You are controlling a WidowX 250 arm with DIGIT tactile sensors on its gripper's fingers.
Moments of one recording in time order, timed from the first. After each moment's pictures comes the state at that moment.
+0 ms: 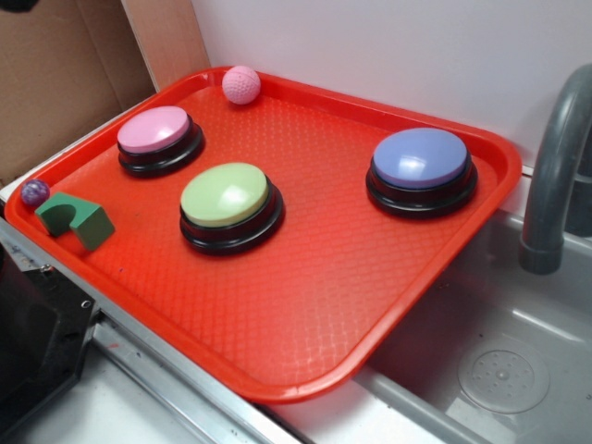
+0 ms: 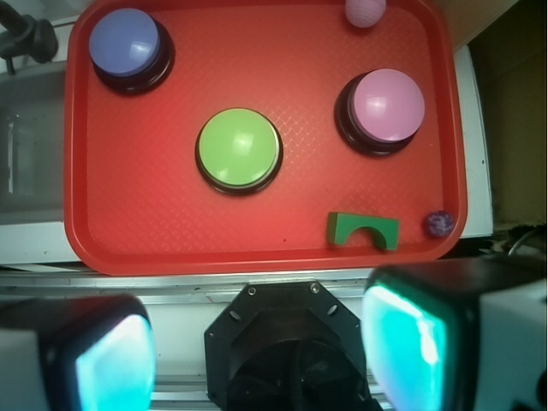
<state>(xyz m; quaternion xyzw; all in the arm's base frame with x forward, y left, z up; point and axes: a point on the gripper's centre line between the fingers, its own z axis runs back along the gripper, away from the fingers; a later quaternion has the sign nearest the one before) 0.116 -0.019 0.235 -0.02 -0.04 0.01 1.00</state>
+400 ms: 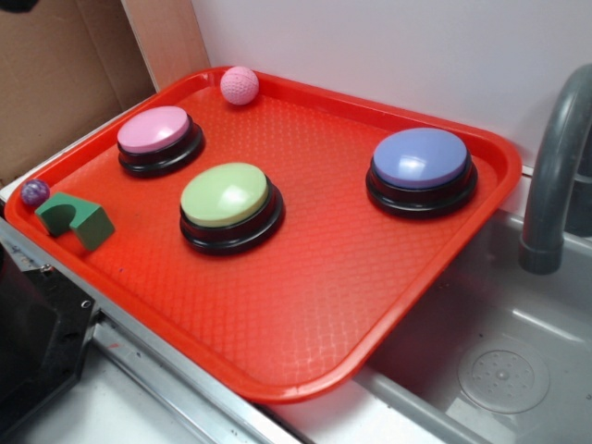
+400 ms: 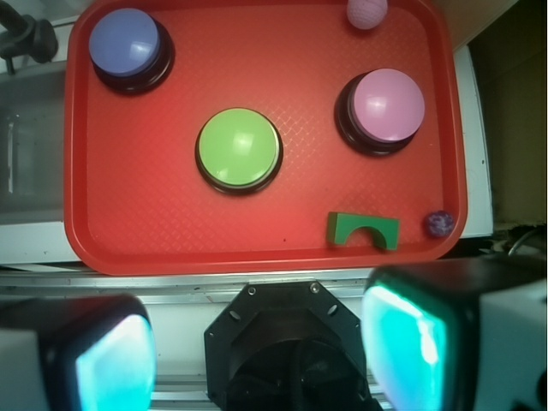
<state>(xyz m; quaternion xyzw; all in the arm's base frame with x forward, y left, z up) 0.114 -0.019 0.231 -0.01 -0.04 0.01 1.00</state>
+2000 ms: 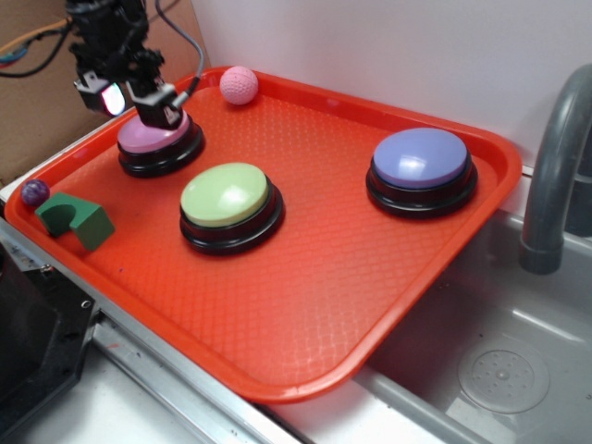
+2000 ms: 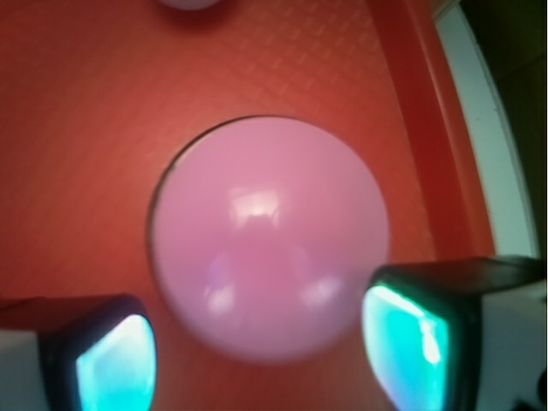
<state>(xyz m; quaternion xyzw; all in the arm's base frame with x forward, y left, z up) 0.231 0.113 0.049 0.01 -0.03 0.12 0.99</state>
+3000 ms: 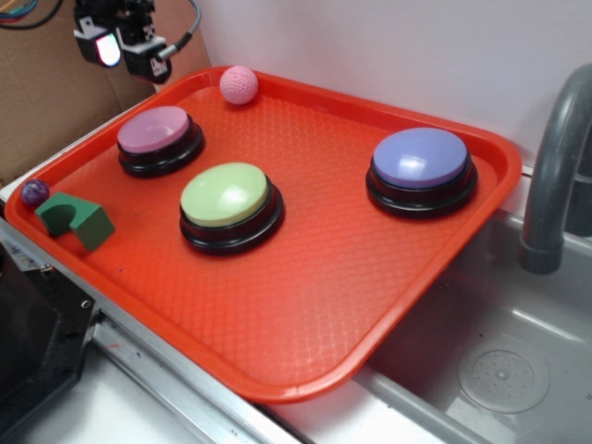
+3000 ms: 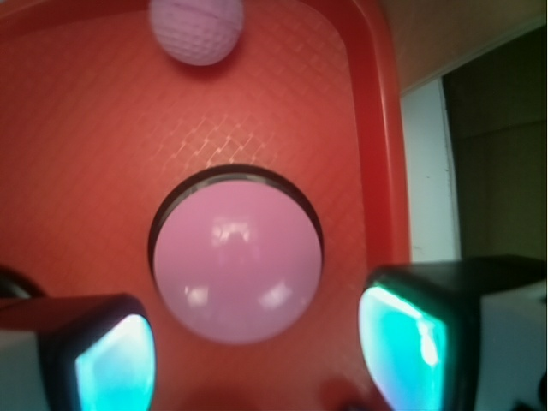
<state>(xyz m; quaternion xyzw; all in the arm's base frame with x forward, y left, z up) 0.241 0.128 0.110 0.03 0.03 0.07 1.00</state>
